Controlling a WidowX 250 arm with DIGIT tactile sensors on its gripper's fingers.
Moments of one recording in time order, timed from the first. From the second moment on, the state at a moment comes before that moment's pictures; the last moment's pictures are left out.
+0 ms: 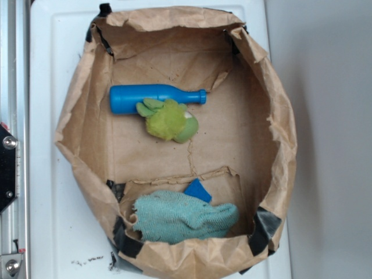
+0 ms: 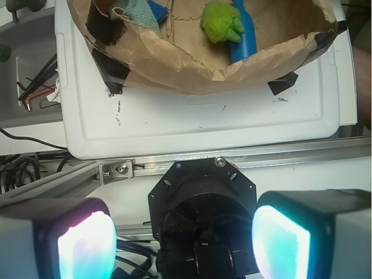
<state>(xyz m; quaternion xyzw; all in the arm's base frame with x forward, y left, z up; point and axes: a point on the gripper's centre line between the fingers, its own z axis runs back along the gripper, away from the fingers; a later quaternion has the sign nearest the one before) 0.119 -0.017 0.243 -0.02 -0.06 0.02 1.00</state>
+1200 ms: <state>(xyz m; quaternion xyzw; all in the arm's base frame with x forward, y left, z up) 0.173 -0.027 0.211 0.03 -0.06 0.00 1.00</state>
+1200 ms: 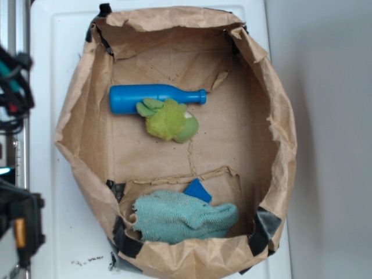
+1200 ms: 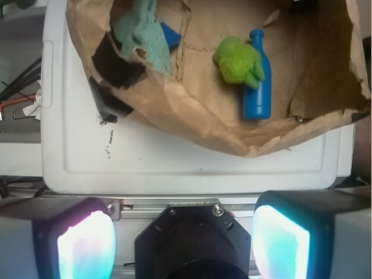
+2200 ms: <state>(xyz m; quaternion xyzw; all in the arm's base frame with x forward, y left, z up) 0.246 0.017 0.177 0.01 -0.06 -0.21 0.98</state>
